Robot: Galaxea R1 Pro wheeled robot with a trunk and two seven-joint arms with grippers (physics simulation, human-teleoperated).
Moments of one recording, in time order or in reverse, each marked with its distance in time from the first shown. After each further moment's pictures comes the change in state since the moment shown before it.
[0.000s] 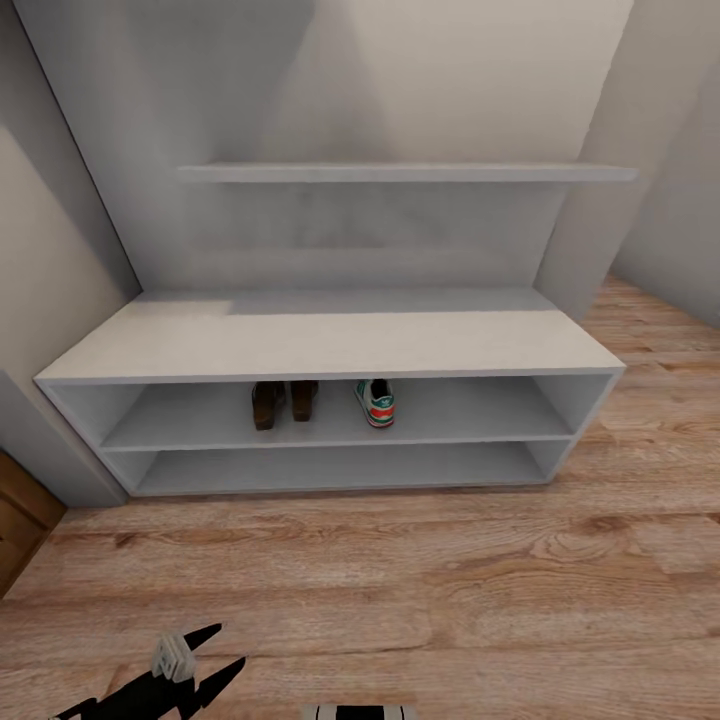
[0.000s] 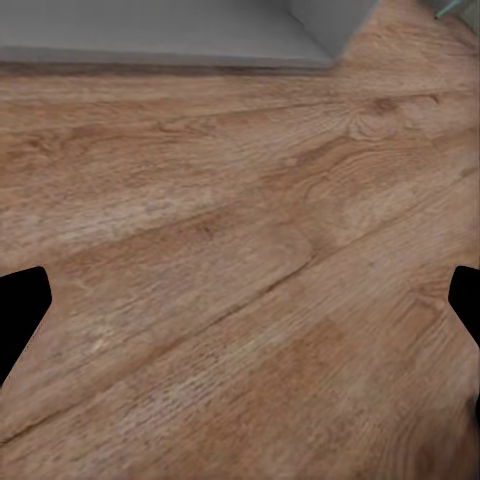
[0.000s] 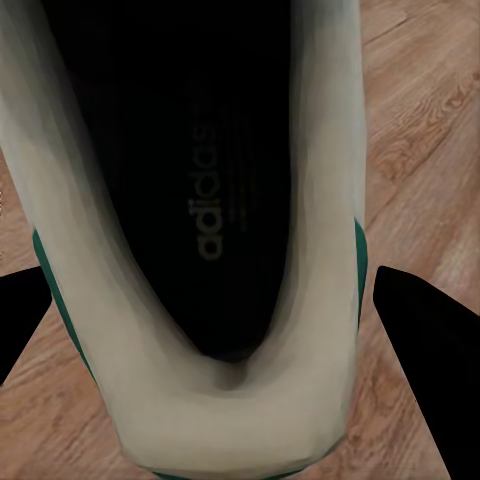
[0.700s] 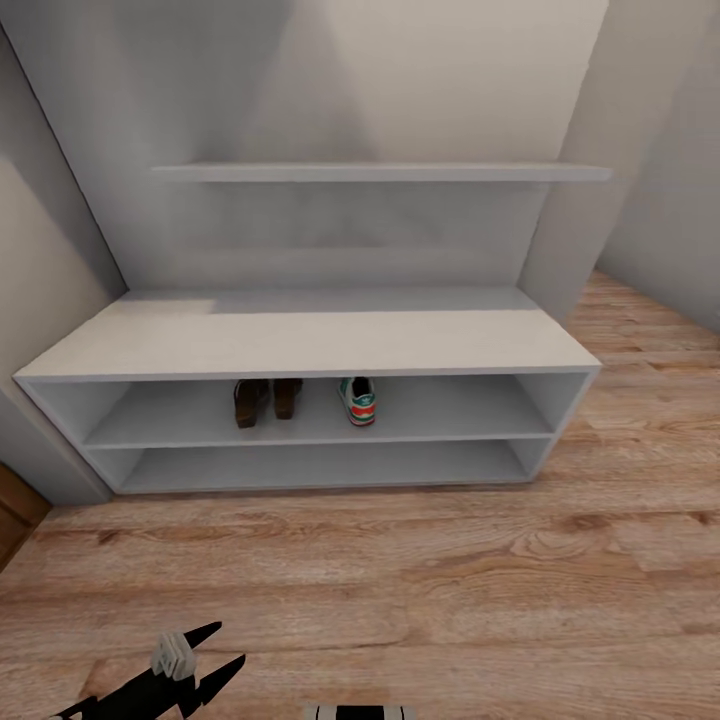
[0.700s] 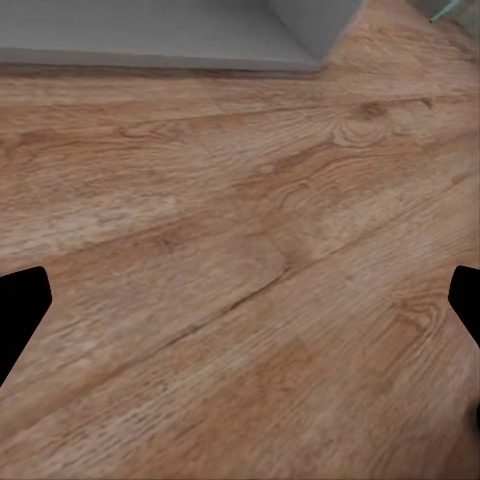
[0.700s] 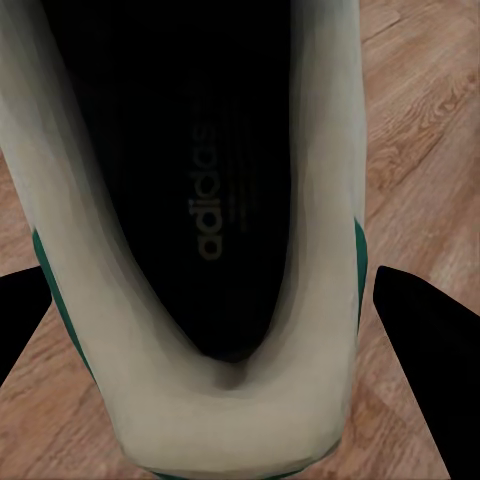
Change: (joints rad) left arm -0.001 -0.003 0.003 -0.005 0.005 0.003 0.000; right arm 0.000 0.007 0.000 -0.003 -0.002 0.000 -0.001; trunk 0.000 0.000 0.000
